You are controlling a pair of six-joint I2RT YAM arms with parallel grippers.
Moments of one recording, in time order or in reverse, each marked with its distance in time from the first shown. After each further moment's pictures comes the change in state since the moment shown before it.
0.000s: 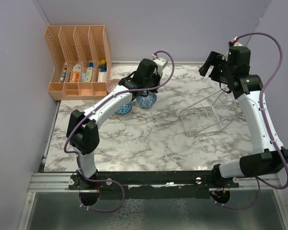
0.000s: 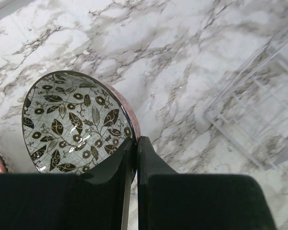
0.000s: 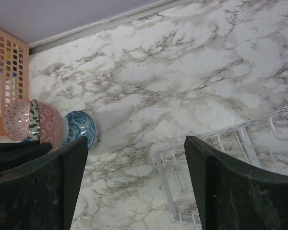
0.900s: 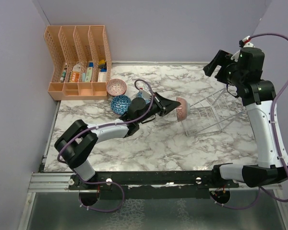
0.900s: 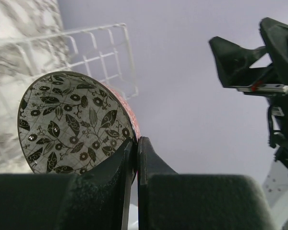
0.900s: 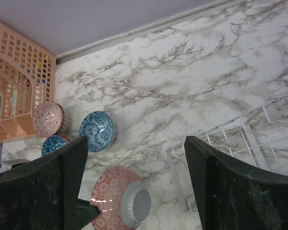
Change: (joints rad) left arm -0.122 -0.252 -0.817 1.172 0.213 -1.341; right arm -0.002 -0.099 0.081 -0.073 -0.023 0.043
